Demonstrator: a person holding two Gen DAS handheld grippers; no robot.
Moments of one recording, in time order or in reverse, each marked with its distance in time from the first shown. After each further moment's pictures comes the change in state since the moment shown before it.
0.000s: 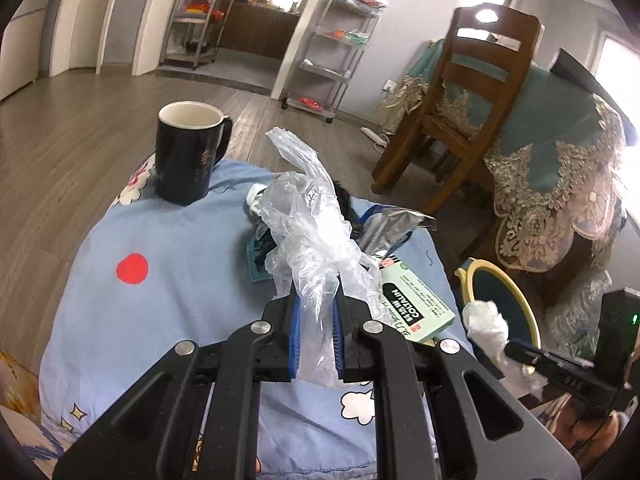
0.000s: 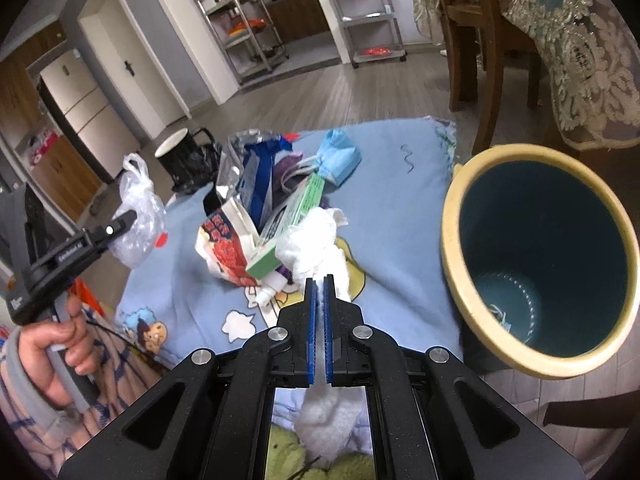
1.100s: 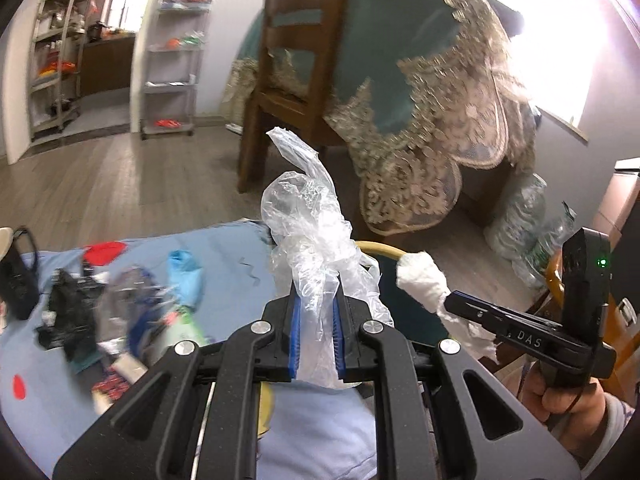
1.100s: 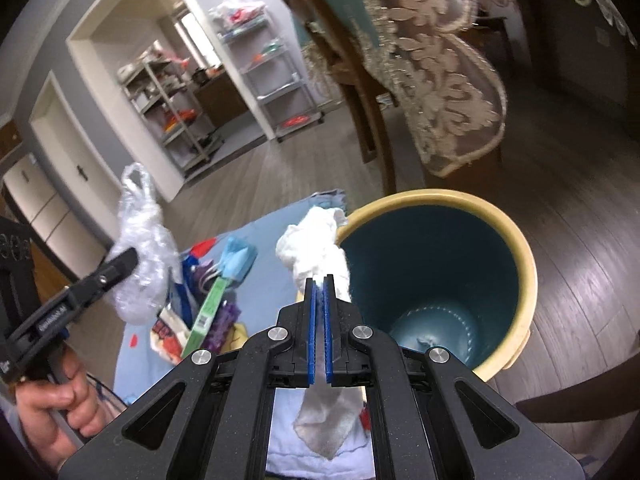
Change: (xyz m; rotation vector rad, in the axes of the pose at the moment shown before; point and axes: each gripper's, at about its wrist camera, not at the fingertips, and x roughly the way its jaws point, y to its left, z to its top) left arm 0.048 -0.219 0.014 0.376 0.073 -0.301; right arm -0.079 -0.113 0.007 0.273 -0.261 -0.118
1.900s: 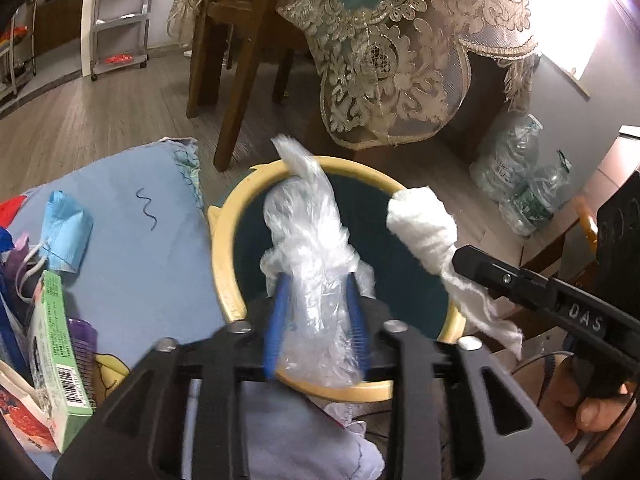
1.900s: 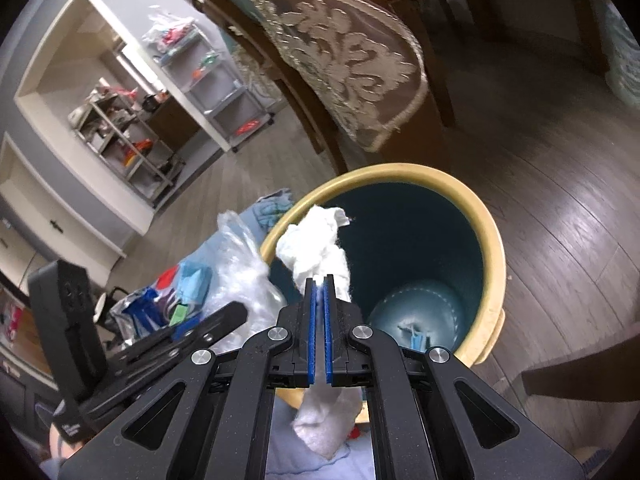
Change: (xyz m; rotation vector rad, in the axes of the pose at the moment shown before) left arm 0.134 -0.041 -0.031 0.017 0.259 -0.082; right arm 0.021 -0.057 -0.001 0.217 0.021 -0.081
